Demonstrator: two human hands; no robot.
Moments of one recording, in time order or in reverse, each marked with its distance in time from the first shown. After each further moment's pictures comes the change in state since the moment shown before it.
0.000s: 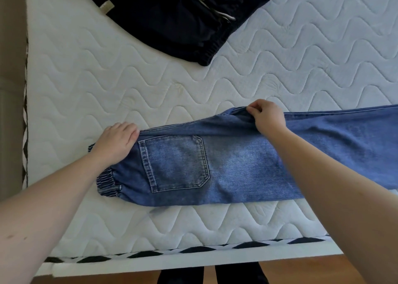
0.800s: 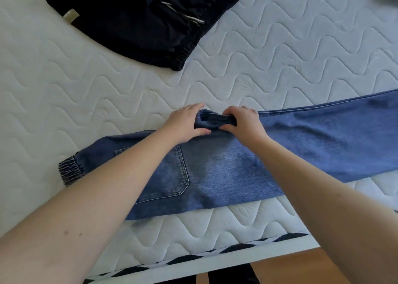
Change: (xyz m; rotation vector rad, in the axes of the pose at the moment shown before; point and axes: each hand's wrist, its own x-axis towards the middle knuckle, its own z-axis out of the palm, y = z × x) left_hand 0.110 0.216 -0.030 -0.339 -0.181 0.212; right_hand -0.019 0.015 -0.014 -0.191 -0.037 -0.390
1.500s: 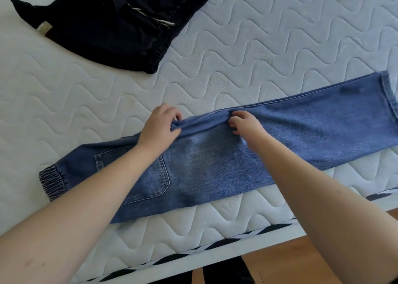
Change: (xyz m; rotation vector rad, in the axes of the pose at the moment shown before) left_hand -0.024 0.023 0.016 -0.011 0.368 0.101; right_hand -0.023 0.059 -0.008 0.793 0.016 0.714
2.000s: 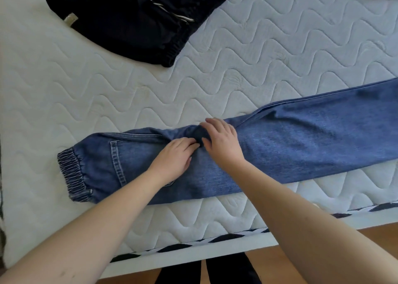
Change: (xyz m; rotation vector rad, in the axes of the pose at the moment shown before) left_hand -0.084 -0.011 0.044 0.247 -0.197 0.179; right_hand -0.061 0.028 0.075 -0.784 0.060 -0.852
